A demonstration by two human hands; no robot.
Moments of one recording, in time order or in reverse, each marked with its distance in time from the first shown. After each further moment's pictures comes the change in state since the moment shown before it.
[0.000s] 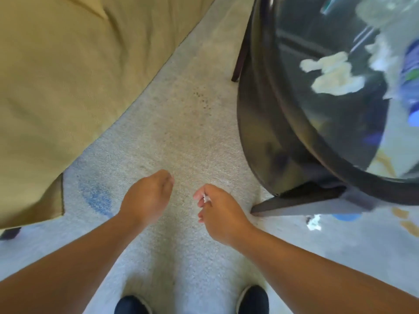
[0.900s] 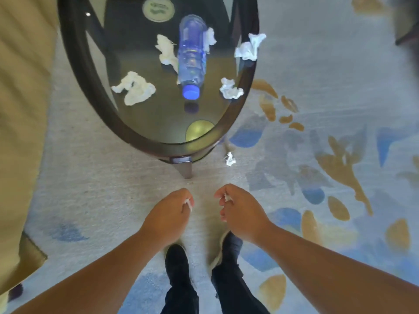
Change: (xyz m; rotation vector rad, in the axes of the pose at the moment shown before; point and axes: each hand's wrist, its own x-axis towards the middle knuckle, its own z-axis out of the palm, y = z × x) left_hand -0.131 0.297 -0.005 0.027 -0.592 0.329; right_hand -0.264 0.066 -0.181 0.365 0.335 0.374
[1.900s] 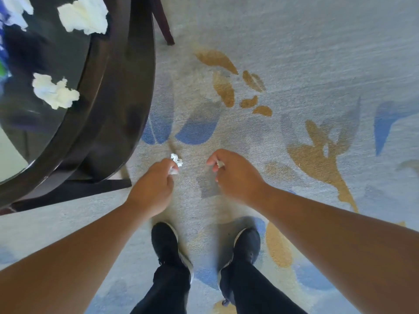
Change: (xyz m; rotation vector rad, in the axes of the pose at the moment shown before) left_hand 0.239 0.137 0.175 0.182 0.024 -0.054; right_hand 0.165 0.166 -0.251 -0.076 0.012 -0.176
